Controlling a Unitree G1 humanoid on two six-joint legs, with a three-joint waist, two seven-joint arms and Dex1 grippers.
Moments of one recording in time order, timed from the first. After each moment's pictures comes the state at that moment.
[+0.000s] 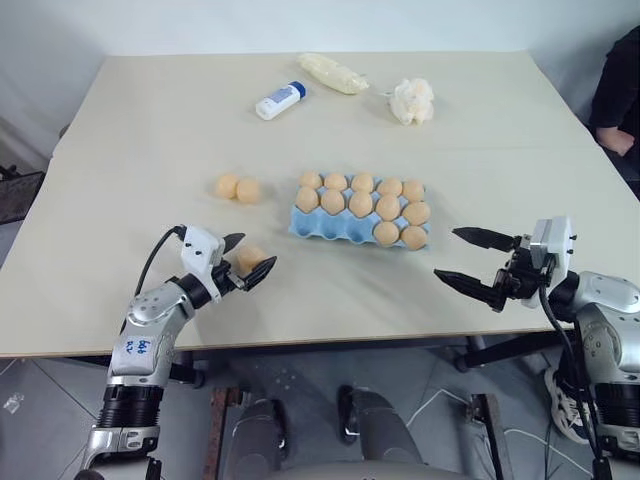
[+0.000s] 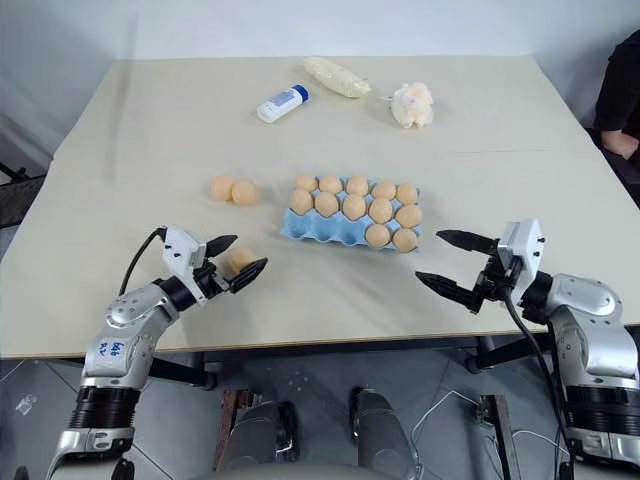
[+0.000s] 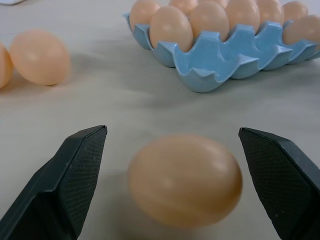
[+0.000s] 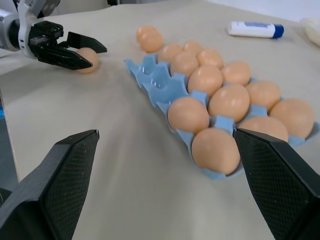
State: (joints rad) left arm -0.23 0.41 0.09 0.01 -0.30 0.27 -0.60; right arm -0.18 -0.70 -0.24 0.04 0.55 0.15 1.18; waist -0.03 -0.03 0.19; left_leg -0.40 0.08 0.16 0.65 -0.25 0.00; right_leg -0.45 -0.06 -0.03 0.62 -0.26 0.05
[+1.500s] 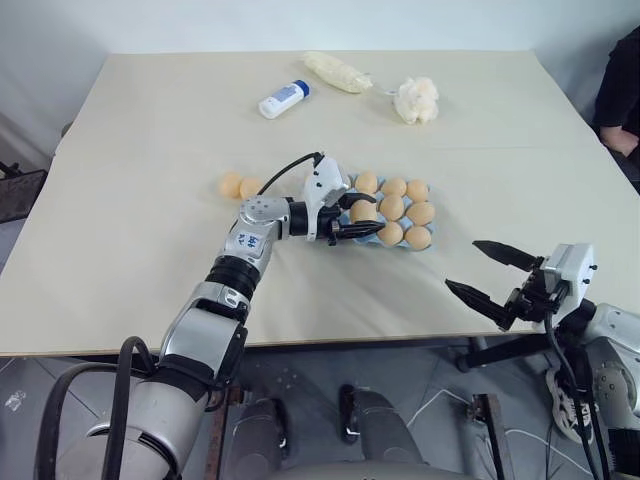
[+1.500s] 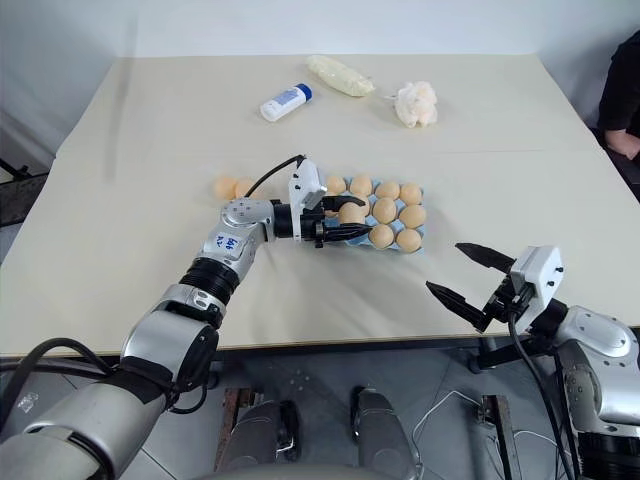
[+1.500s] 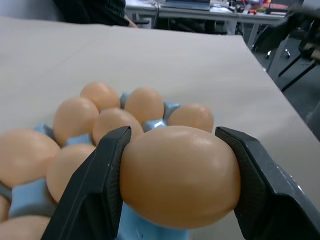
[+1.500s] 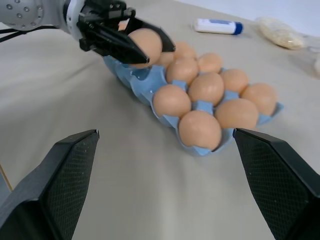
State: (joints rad) left arm -1.03 0.12 -0.11 0.96 -0.15 -0.10 -1.02; right arm 0.03 -0.67 -0.32 -0.16 0.56 0.11 1.01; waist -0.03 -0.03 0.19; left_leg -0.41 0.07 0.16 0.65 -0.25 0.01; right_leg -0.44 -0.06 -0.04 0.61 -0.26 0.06
